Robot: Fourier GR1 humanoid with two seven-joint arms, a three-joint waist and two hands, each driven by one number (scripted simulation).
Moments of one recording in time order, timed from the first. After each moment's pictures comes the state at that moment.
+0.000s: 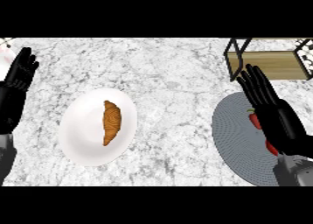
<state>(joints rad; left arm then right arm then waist) -0.23 0.46 0.03 -1.55 0.10 0.08 -0.01 -0.15 -0.32 0.14 -1.69 -0.31 0.05 -0.10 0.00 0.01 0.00</state>
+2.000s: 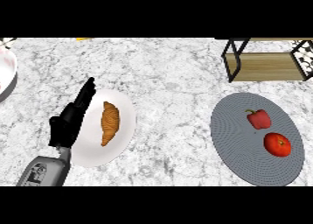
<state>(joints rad) -0.18 0.22 -0.15 -1.44 0.01 0.10 0.02 -0.35 -0.82 -0.07 -0.99 0.01 0.38 -0.44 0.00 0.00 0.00</state>
